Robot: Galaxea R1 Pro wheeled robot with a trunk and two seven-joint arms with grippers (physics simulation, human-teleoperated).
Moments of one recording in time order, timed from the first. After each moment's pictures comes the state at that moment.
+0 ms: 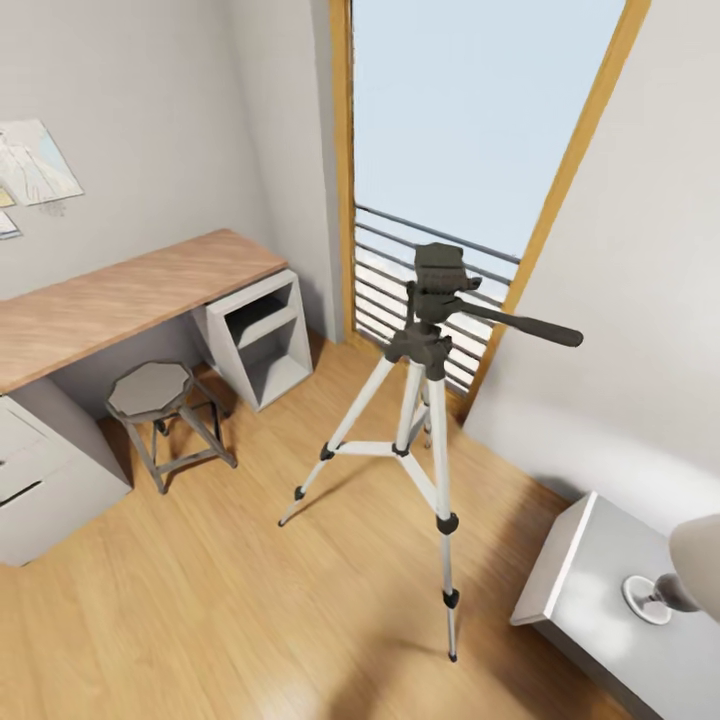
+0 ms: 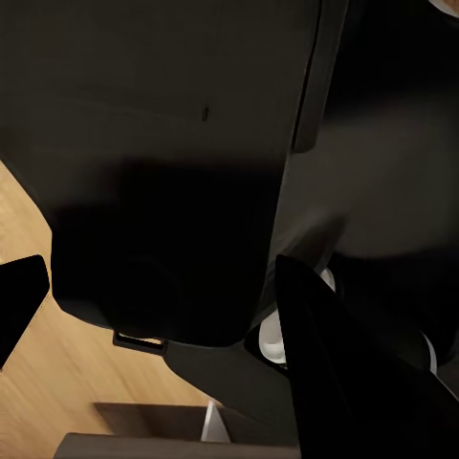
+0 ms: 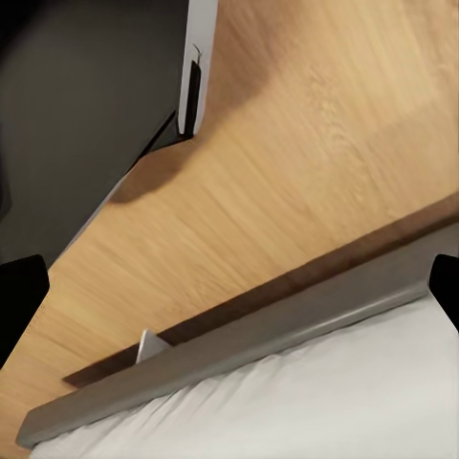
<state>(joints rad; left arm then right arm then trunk) -0.25 -0.01 -0.16 0.00 0.77 0.01 0.07 -0.17 -0.19 -0.07 0.03 0.24 -0.07 0.16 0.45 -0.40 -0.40</state>
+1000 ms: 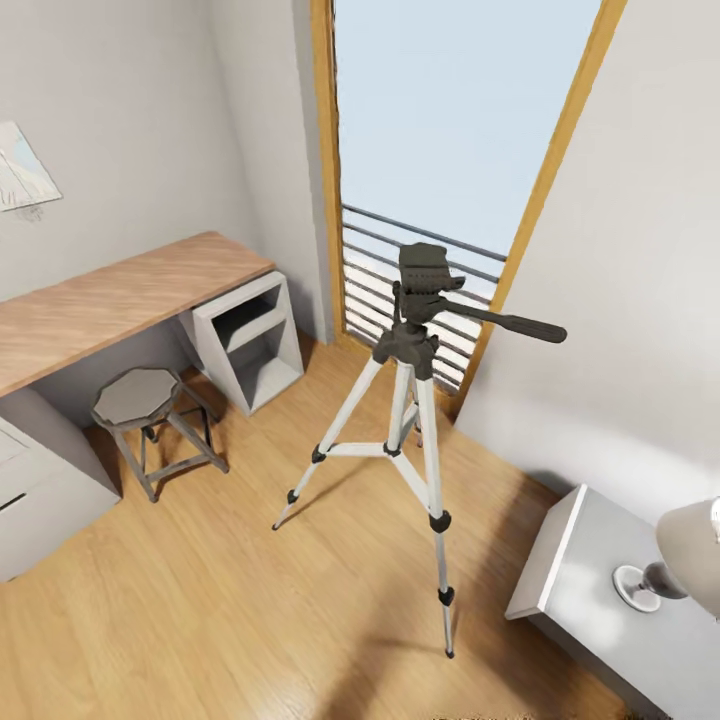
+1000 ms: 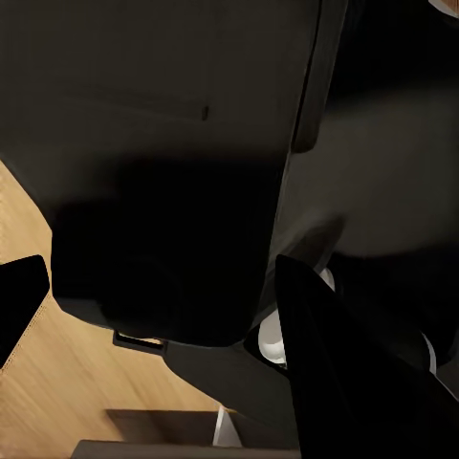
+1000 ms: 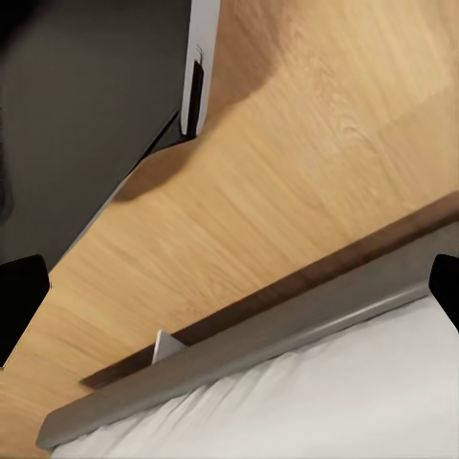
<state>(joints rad) -0.25 -0.02 -0.16 0.00 0.77 0.01 0.07 -0.17 -0.18 -0.08 0.03 0.23 -0.07 0.15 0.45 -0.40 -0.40</state>
